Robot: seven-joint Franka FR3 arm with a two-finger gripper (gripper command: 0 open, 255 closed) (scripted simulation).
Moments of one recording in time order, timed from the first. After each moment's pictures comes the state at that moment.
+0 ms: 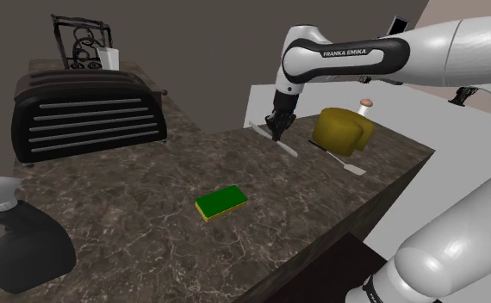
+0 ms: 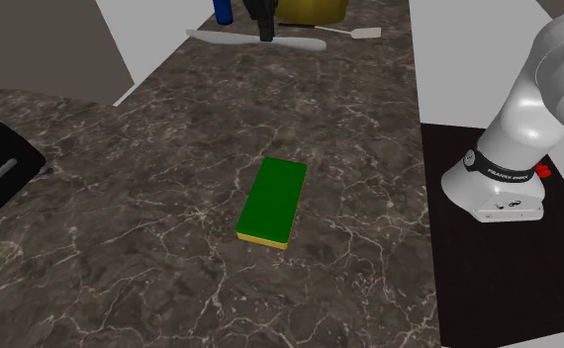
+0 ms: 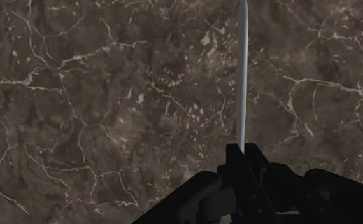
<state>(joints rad) -0.25 -0.11 0.20 -1.98 0.03 1.83 0.05</state>
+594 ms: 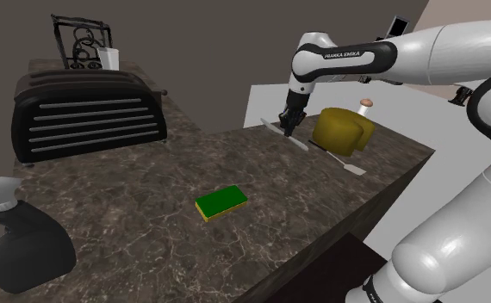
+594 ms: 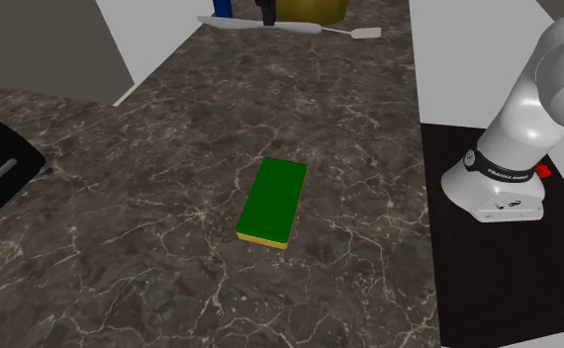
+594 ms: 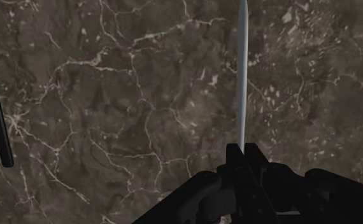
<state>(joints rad) -0.32 -0.03 0.11 -1.93 0.00 1.84 -0.10</state>
